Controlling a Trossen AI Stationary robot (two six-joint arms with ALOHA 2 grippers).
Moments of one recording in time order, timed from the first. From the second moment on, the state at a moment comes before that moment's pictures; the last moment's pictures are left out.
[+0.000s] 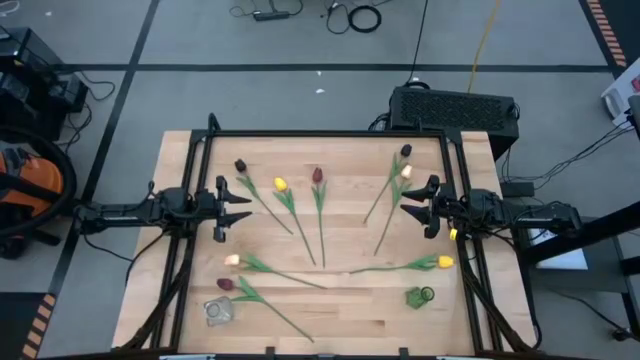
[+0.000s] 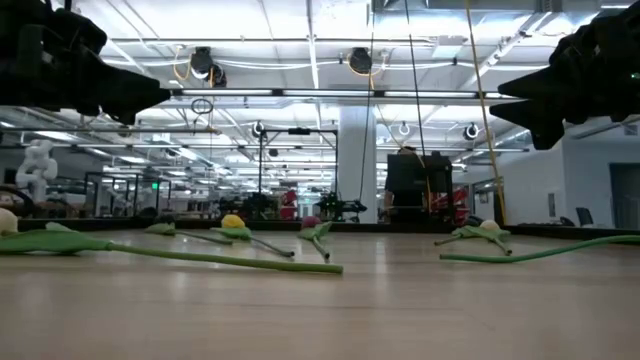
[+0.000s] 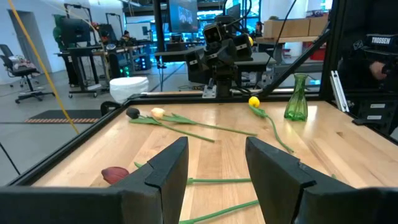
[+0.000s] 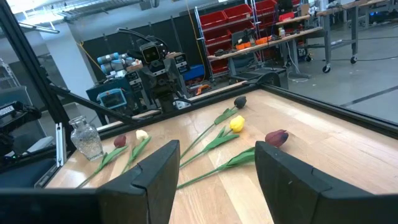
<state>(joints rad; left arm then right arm) 0.03 0.02 0.01 0.02 -0.01 0.06 -0.01 0.03 0.02 0.03 0.18 0.29</state>
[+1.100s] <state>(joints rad) 0.03 0.02 0.01 0.02 -0.01 0.06 -0.01 0.04 0.02 0.09 0.18 0.29</state>
